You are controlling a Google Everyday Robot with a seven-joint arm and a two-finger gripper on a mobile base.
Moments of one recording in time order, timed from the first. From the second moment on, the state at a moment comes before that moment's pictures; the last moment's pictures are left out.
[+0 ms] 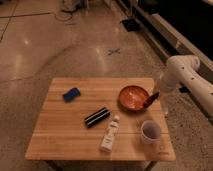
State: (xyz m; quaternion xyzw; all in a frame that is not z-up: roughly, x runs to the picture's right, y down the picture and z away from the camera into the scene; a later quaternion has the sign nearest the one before) arm 0.306 0.043 0.782 -0.22 -0.13 -0.21 0.94
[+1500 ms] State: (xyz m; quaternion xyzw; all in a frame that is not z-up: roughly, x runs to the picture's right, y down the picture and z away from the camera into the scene) arm 0.295 0.126 0.691 -0.16 -0.16 -0.26 0.94
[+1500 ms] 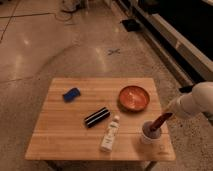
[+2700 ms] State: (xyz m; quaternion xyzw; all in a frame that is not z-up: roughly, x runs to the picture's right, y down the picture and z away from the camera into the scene) arm 0.281 0.122 0.682 -0.11 -0.15 -0.25 0.95
